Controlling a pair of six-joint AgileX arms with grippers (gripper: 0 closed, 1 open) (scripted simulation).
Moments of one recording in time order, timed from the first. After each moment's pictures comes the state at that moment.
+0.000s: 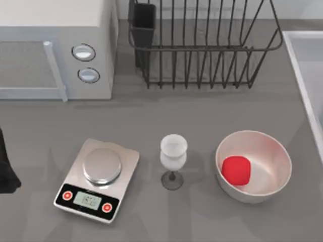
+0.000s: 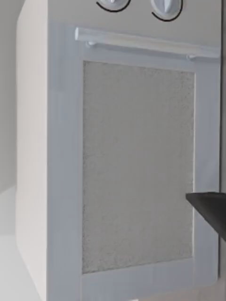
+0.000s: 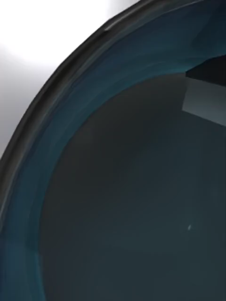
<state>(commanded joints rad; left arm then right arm) 0.00 0.00 0.00 0.00 0.00 0.00 -0.38 2.71 2.21 -0.98 -0.03 -0.35</state>
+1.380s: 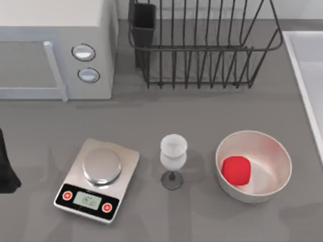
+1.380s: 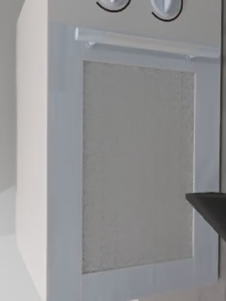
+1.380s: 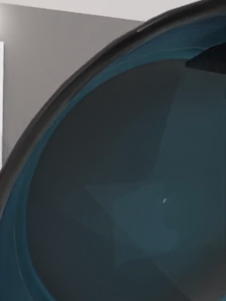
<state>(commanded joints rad) 0.00 0.00 0.00 0.00 0.00 0.00 -0.77 1.57 1.66 -1.57 -0.07 -0.77</state>
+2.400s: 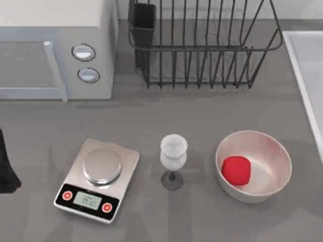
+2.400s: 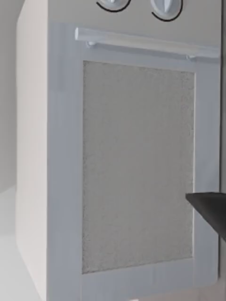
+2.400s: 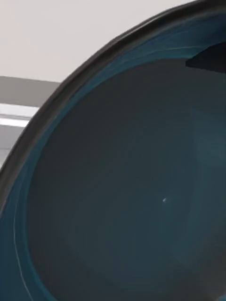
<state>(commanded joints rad) 0.00 0.00 0.00 0.00 0.00 0.00 -0.38 1.56 1.63 -1.20 0.15 -0.57</state>
